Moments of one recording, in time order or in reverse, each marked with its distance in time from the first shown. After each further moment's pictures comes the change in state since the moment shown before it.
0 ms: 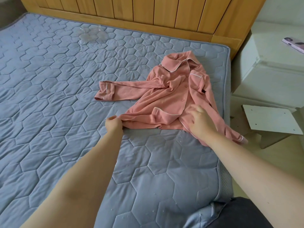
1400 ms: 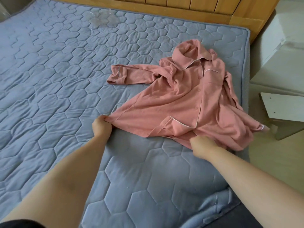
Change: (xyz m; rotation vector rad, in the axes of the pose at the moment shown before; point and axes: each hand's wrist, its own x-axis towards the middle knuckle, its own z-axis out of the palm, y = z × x) left_hand 0.012 -0.031 -0.117 0.735 0.125 0.498; right_hand -0.080 -0.020 0.069 -0.610 -0.749 0.028
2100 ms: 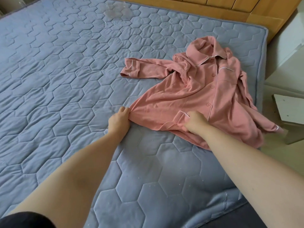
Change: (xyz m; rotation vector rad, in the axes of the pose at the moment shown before) left_hand -0.019 -0.008 -0.010 0.472 -0.090 0.531; right_hand 0.039 -0.052 -0.048 0.725 0.306 0.126
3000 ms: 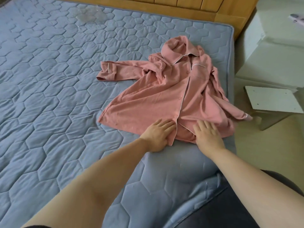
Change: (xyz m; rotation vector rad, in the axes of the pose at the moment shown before) left_hand -0.042 0.140 0.050 0.092 -0.332 0.879; right_hand -0.051 0.121 0.007 -0.712 0.429 -0.353
